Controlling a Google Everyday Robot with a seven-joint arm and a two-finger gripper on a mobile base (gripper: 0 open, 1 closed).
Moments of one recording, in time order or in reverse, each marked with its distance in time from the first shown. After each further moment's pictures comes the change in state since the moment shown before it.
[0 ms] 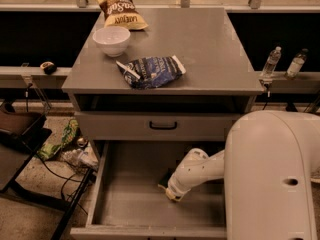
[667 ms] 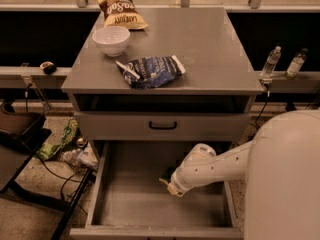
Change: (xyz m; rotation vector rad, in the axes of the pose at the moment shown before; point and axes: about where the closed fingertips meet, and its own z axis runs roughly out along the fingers) arm -0.009 0.004 -0.058 0.051 -0.059 -0.004
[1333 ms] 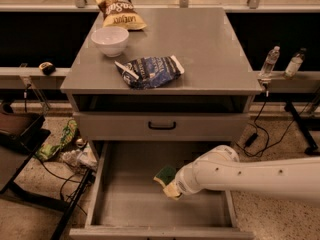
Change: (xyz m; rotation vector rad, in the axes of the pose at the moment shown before) arm -0.002 0.030 -0.085 -0.083 -0.142 0.044
